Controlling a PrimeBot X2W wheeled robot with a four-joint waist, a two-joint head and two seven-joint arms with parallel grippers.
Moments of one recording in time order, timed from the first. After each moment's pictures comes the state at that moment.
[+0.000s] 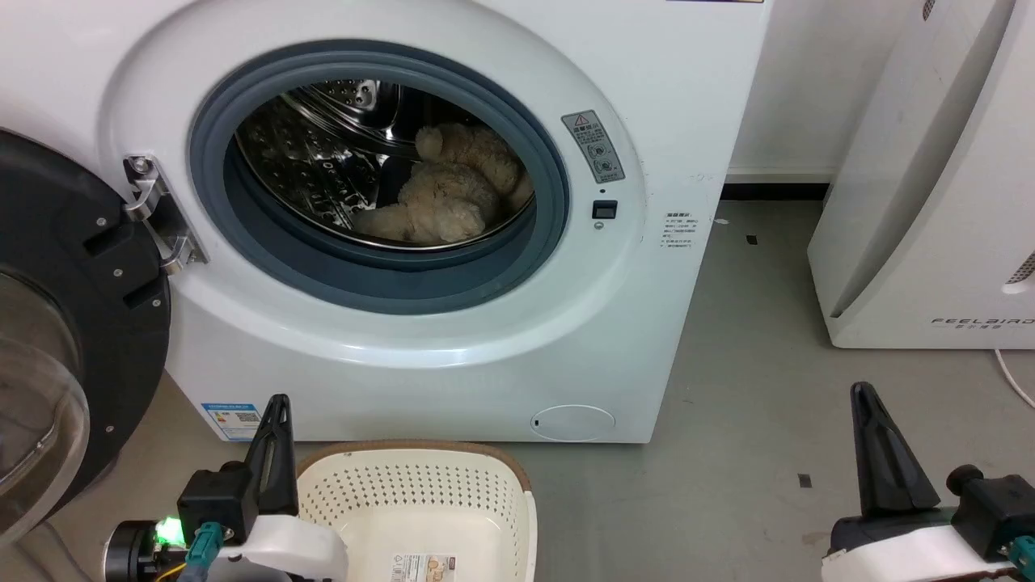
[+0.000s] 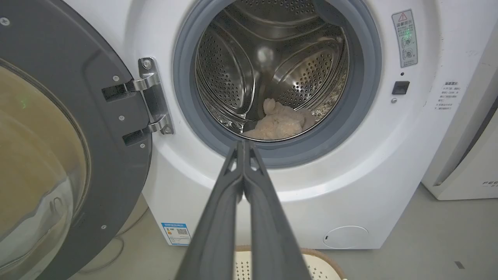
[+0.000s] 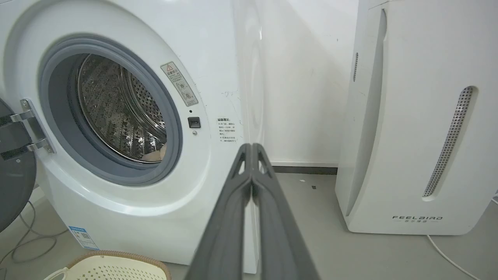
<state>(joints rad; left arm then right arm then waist) -0.03 0.07 0.04 0.13 -0.02 0.02 -0.22 0.04 -0.05 -0.05 -0.01 0.13 0.13 -0.22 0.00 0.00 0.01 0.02</state>
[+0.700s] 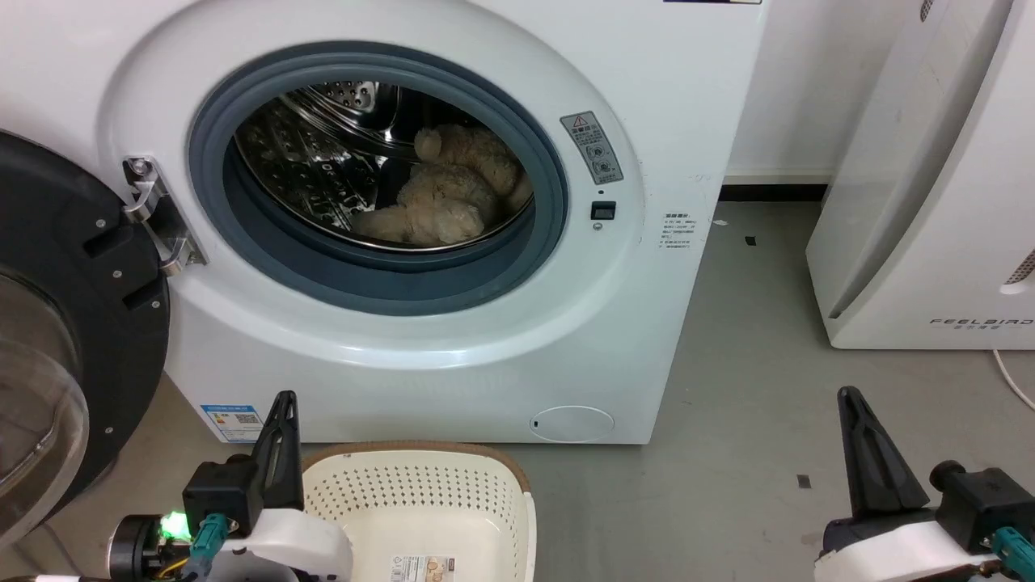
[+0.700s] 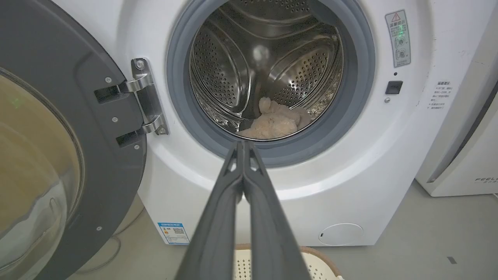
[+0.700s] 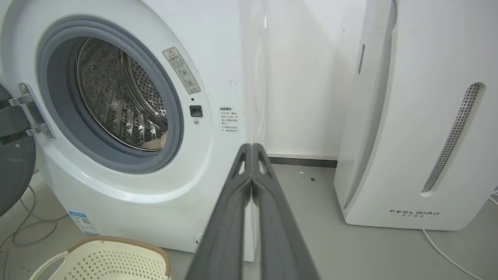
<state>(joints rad) -0.03 0.06 0.03 0.11 -0.02 0.01 -0.17 0.04 -0.05 -0.04 -0.01 0.10 0.13 -0.17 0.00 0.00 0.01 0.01</state>
